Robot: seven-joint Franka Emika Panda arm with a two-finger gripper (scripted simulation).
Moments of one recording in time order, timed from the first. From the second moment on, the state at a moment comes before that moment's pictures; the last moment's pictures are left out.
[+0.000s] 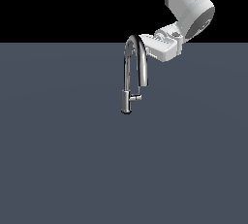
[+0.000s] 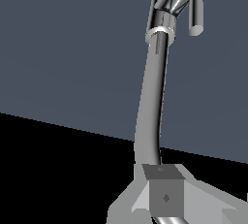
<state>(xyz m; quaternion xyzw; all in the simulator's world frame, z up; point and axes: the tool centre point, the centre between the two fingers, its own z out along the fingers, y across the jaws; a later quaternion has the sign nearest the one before) 0.078 -0.044 0.250 -0.73 0.36 0.46 0.36</state>
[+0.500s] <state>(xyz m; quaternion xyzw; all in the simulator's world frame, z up) 0.100 -0.052 0.191 -0.64 0.40 0.51 0.40</state>
